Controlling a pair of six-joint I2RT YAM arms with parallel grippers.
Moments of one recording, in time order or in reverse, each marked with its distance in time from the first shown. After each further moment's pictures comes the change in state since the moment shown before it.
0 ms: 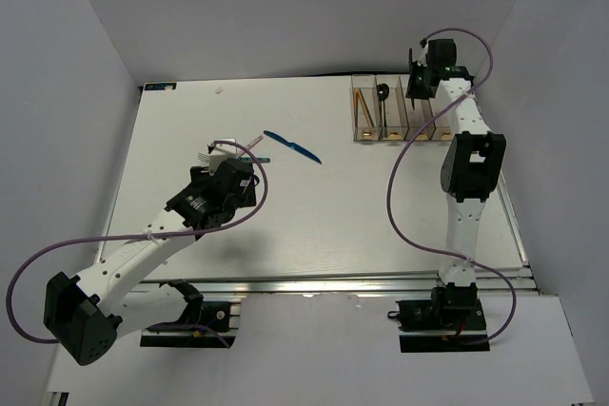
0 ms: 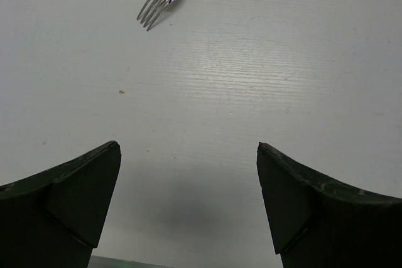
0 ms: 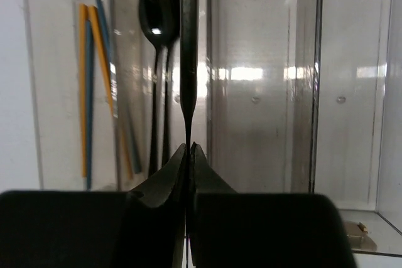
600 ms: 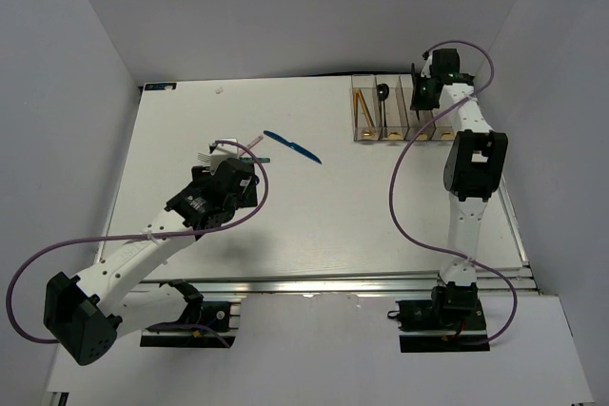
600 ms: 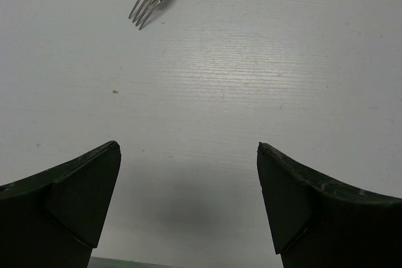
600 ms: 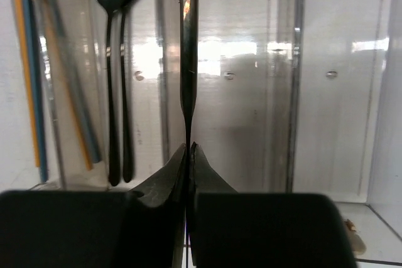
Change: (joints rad) left arm 0.000 0.000 0.000 0.007 0.026 0.011; right arm -0.045 0.023 -0.076 -0.006 -0.027 -0.047
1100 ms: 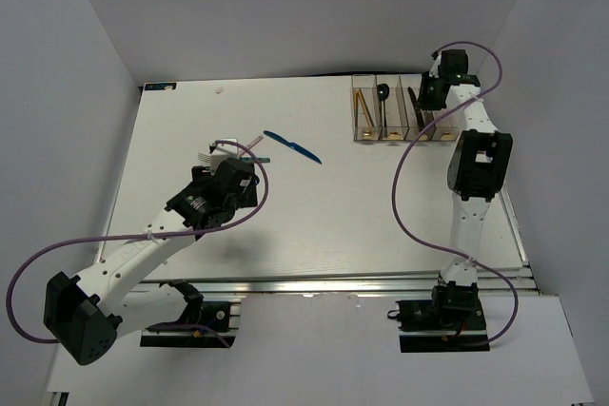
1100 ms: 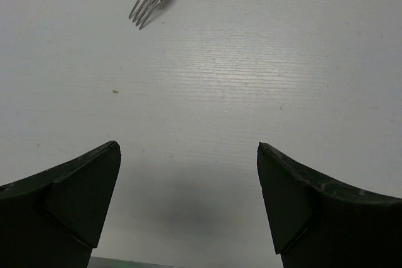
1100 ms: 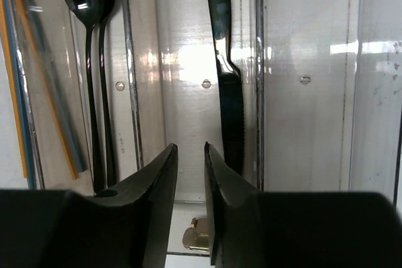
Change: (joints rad) left arm 0.000 0.001 0.000 0.000 0.000 0.000; right arm -0.043 0.011 -0.002 0.022 -0.004 0.006
